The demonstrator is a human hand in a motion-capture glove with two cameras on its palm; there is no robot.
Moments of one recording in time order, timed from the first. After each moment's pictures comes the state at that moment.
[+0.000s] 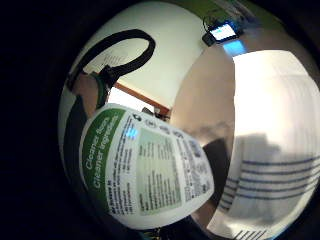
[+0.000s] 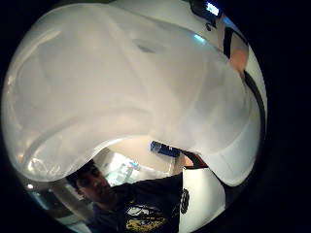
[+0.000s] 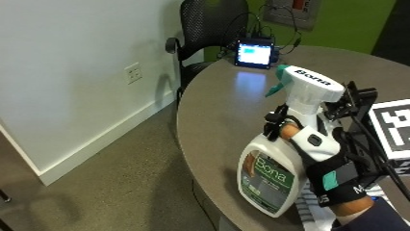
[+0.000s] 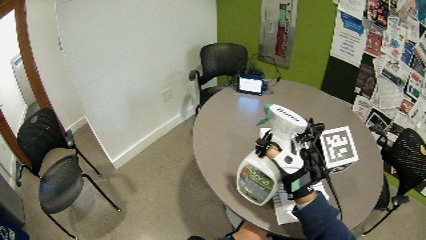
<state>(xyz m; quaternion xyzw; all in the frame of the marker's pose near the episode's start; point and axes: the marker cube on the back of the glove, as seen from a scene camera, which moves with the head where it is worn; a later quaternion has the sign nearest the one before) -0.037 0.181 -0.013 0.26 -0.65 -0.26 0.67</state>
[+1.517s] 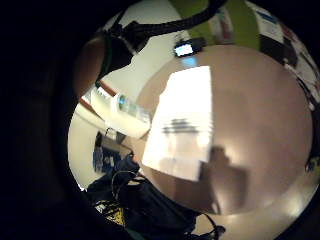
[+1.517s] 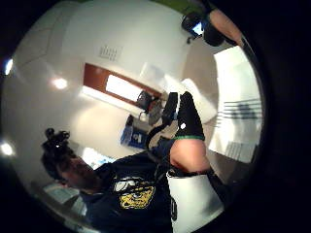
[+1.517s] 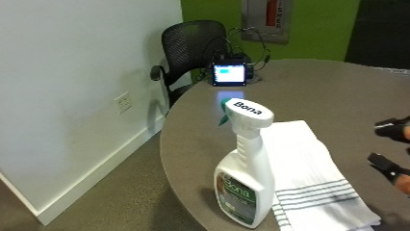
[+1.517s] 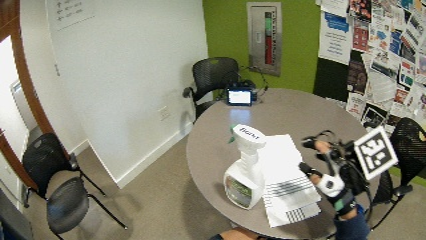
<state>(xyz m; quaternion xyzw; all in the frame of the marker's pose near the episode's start) 0.039 0.241 0.015 0.22 -0.53 -0.21 0.79</state>
